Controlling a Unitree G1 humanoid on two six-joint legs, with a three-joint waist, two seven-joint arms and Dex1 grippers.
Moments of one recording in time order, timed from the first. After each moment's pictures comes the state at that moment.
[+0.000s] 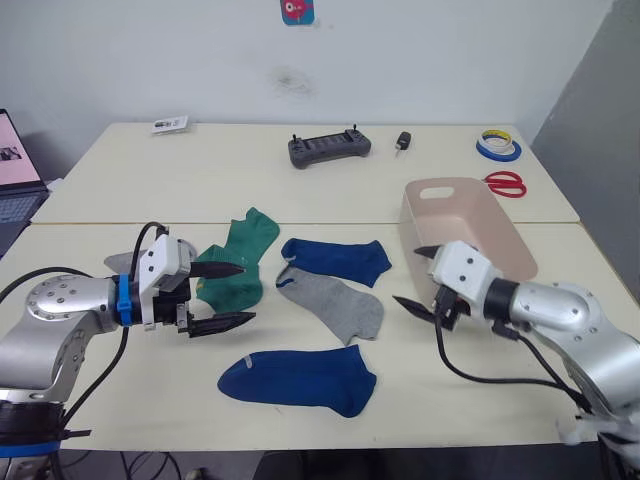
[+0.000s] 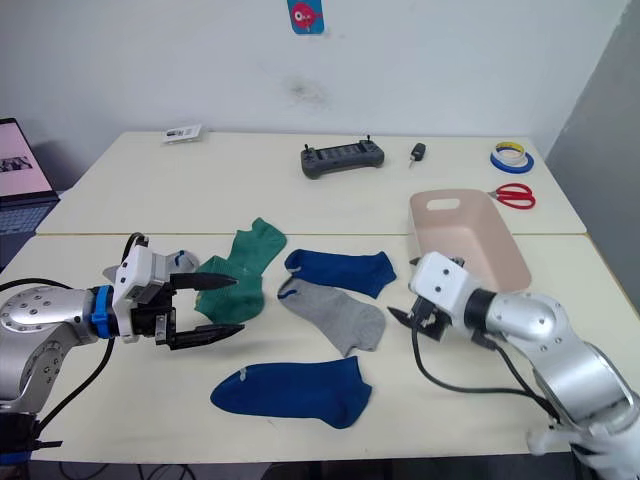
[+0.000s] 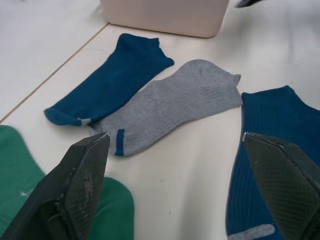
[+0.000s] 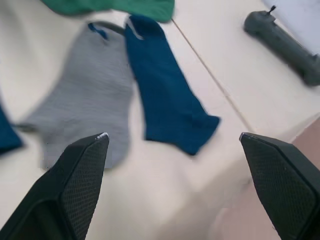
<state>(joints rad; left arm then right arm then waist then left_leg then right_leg) -0.19 0.93 0.17 -0.13 -0.54 0.34 -1.26 -0.38 -0.83 0.25 -0.59 0.16 0.67 0.66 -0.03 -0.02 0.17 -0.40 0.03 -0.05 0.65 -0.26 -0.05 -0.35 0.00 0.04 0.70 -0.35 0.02</state>
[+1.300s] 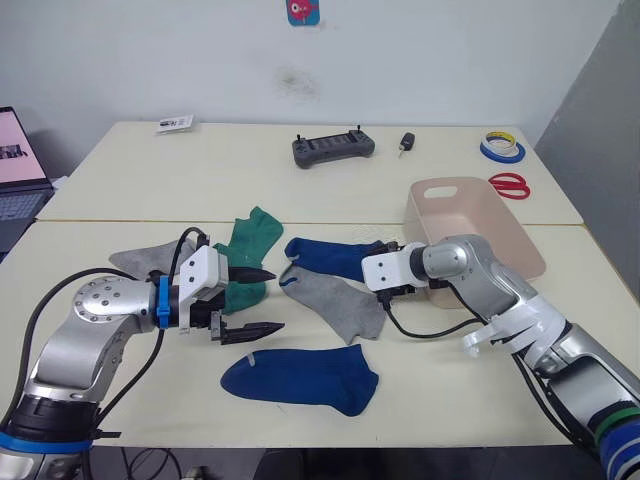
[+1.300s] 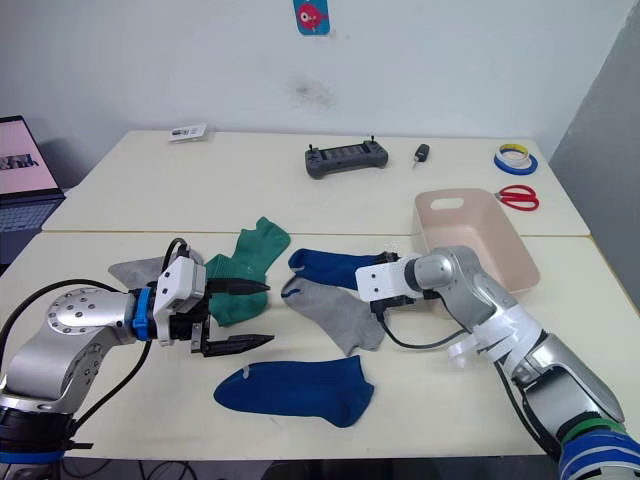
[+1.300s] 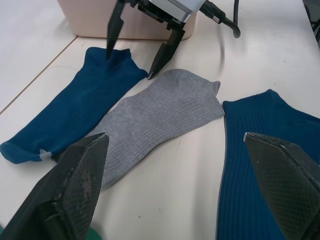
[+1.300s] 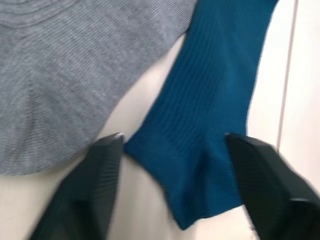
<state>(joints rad) -0.21 0.85 0.07 -0.18 -0.46 0.29 -1.23 -0.81 -0.57 0.61 0.18 -0.37 0.14 1.00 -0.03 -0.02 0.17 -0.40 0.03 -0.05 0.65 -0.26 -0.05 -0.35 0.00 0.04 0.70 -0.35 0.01</state>
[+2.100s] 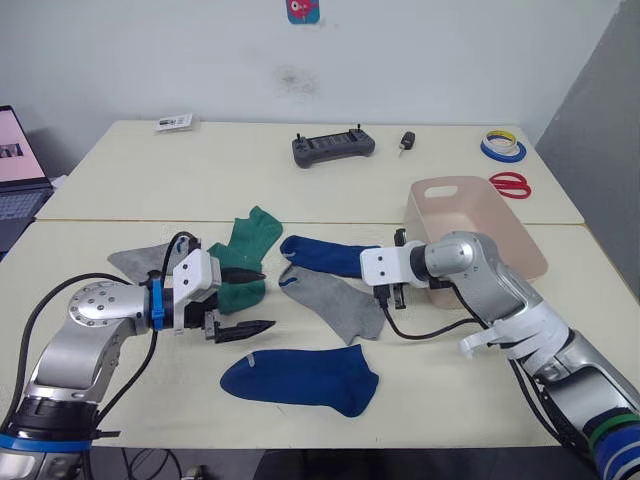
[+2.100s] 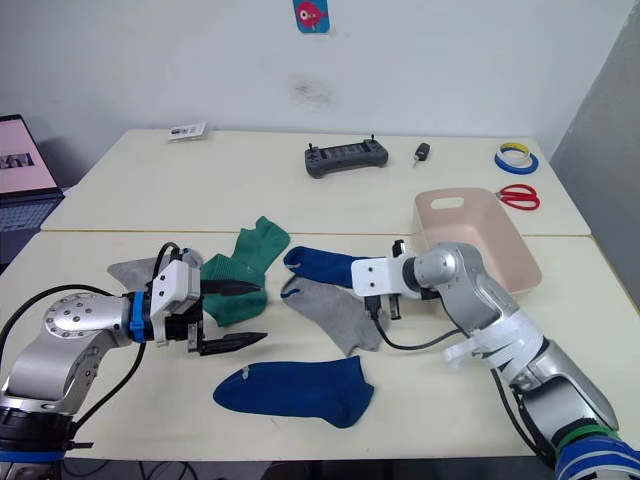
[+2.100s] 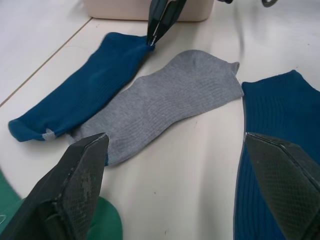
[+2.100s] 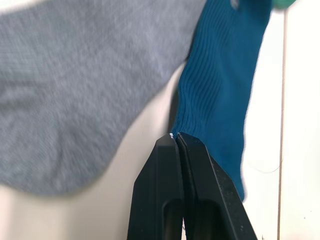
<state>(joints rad) -0.20 0.85 0.09 -0.09 -0.43 0.22 -1.22 -0.73 -0.54 0.49 -0.02 -0.31 0.29 1.06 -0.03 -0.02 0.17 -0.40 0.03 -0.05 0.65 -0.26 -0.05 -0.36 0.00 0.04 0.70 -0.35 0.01</state>
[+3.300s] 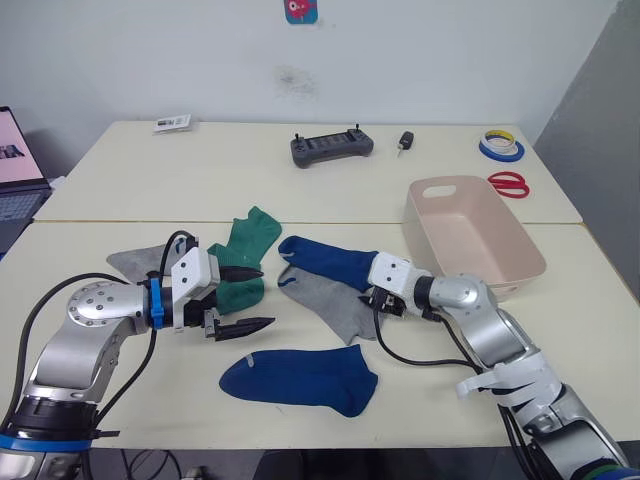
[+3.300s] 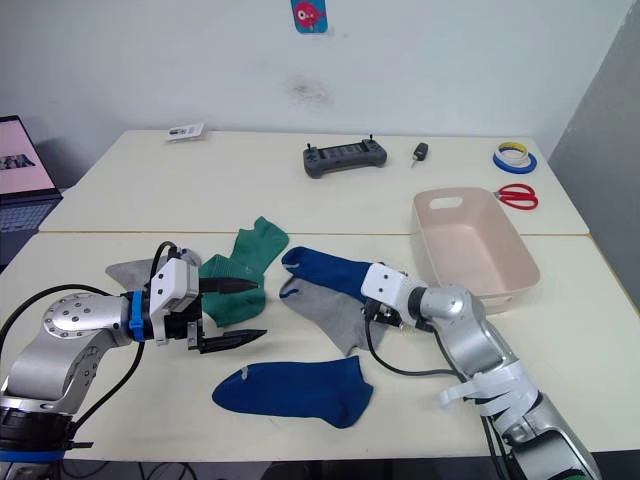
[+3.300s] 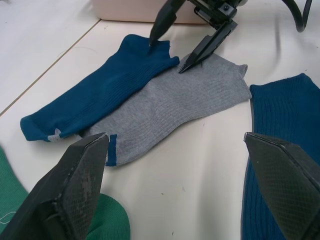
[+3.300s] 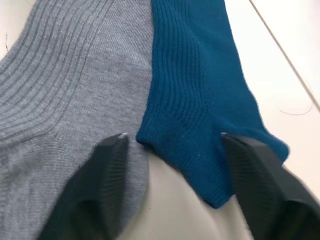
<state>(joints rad) -0.20 0.85 0.09 -0.09 -0.43 0.22 -1.21 -0.49 -0.41 0.38 -0.11 -0.21 0.50 0.80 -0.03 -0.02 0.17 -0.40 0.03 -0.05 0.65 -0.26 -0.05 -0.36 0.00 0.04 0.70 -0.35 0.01</state>
